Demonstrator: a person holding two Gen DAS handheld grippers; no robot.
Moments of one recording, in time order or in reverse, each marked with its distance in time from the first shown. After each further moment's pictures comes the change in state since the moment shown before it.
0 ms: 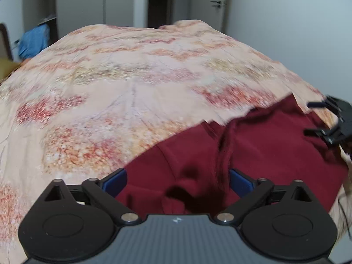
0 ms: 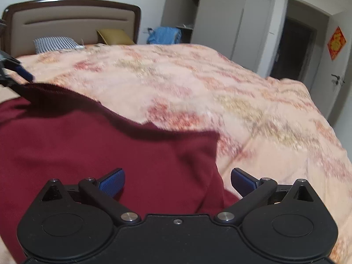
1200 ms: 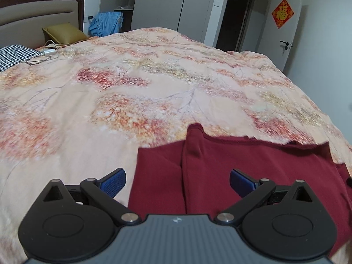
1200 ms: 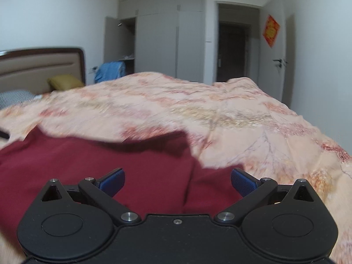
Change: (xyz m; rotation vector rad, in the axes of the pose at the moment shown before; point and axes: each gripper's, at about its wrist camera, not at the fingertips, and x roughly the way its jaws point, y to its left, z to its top) left arm -0.031 0.001 -0.048 -0.388 -0.133 0.237; right arm -0.069 0.038 -0.046 0.265 -0.159 -0.201
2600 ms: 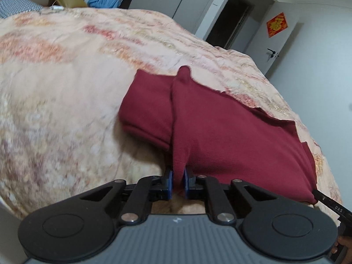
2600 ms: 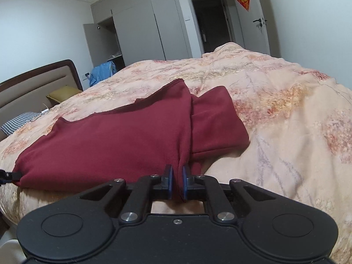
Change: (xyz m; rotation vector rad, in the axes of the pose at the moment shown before) left arm -0.052 0.021 -0.107 -0.174 0.046 -0.185; right arm -0.081 -0.005 -0.073 0.281 0.084 0.032
